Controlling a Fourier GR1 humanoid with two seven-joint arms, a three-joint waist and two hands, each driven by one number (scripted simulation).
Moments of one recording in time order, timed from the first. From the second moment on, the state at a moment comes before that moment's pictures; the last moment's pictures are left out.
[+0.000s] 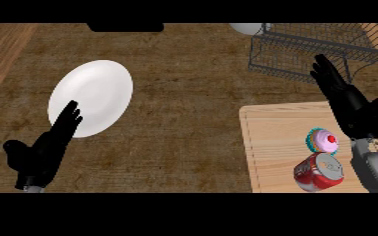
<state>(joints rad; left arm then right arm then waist) 0.06 0.54 -0.26 -1.49 0.42 0.22 -0.02 -0.22 -0.55 0.17 -1.43 -0.34 -0.09 -0.01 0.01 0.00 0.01</state>
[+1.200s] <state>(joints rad) -0.12 0.37 -0.34 -1.36 0.32 0.13 -0.15 -0.35 -0.61 0.27 -1.35 0.17 -0.71 0.53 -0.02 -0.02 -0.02</state>
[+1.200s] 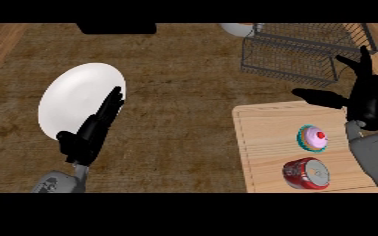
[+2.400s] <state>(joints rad) -0.15 0.35 -0.33 -1.35 0.31 0.12 -0.13 -0.54 -0.90 0.53 -1.59 0.11 -0.02 1.24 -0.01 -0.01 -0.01</state>
